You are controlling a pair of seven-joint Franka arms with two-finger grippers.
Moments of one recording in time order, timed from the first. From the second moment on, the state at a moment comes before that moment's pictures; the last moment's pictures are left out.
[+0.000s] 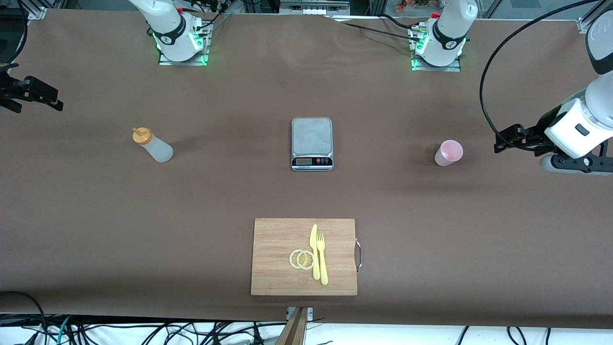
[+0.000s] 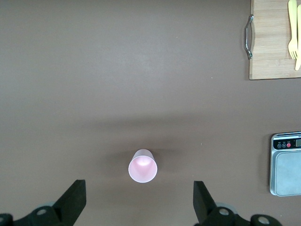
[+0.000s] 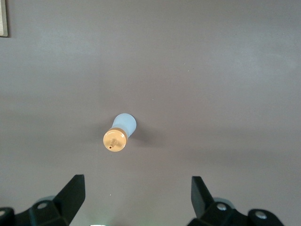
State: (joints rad) left arm -0.05 0.18 0.00 -1.49 -0.05 1.61 -0.01; right arm -0.05 -0.06 -0.08 -1.72 -0.01 1.61 -0.20
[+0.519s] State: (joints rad) left arm -0.05 0.18 0.00 -1.49 -0.05 1.61 -0.01; right arm -0.05 -0.06 -0.08 -1.72 -0.01 1.61 -0.20
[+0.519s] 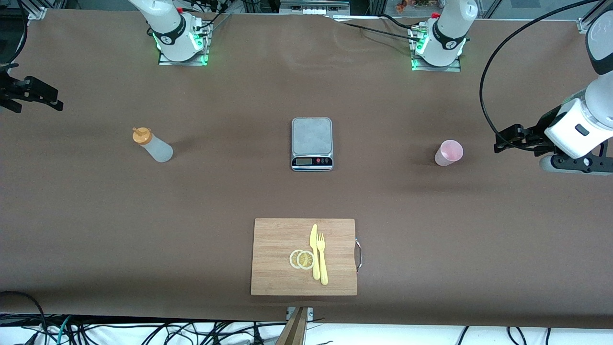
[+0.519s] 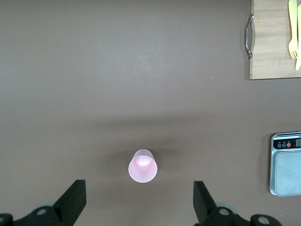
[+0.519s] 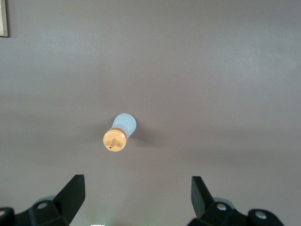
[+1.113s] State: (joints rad) left arm -0.05 0.18 0.01 -1.48 -0.05 1.61 -0.01; right arm -0.05 -0.06 -0.08 -1.72 -0.01 1.61 -0.20
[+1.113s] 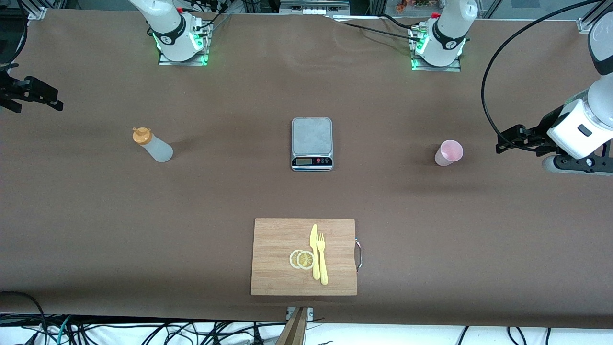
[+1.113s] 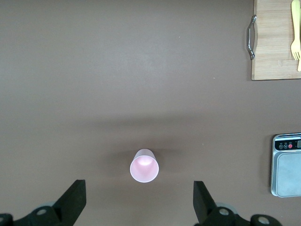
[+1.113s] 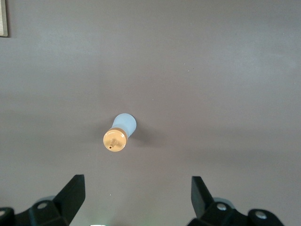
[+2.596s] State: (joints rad) left arm 0.04 0.33 0.01 -1.65 -0.05 1.77 0.10; right arm -0.05 -0.06 -0.08 -1.72 -0.01 1.61 -0.20
